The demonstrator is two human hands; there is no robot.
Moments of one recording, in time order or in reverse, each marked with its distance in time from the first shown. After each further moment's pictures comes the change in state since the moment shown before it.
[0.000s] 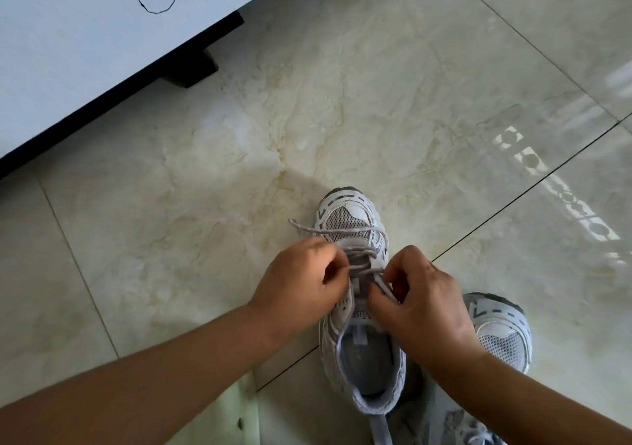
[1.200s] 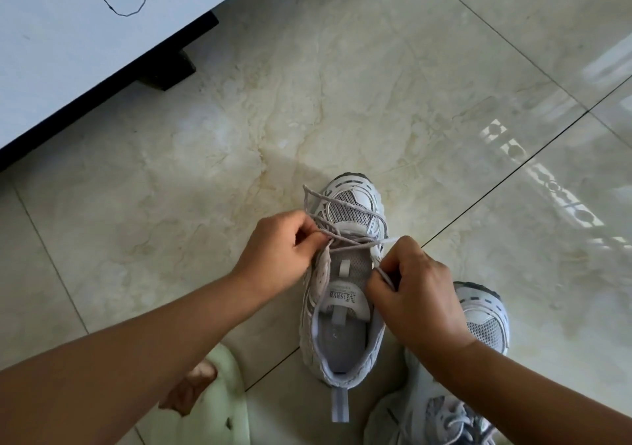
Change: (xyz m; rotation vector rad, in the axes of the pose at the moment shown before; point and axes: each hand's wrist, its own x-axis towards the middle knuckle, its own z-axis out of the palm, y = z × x) left_hand 0.031 -0.013 0.001 -0.122 0.041 -0.187; right_hand -0.001 0.009 -0.007 0.051 0.069 0.027
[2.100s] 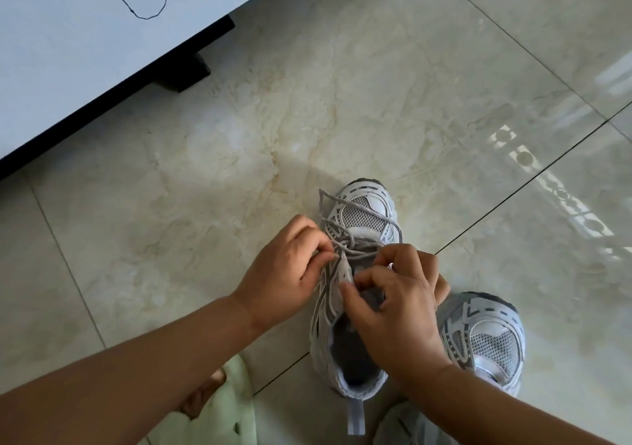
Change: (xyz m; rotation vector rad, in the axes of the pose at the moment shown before) left_hand -0.017 -0.017 -0.004 0.105 0.034 0.416; right_hand -0.006 -0.016 0.035 -0.012 0.162 -0.036
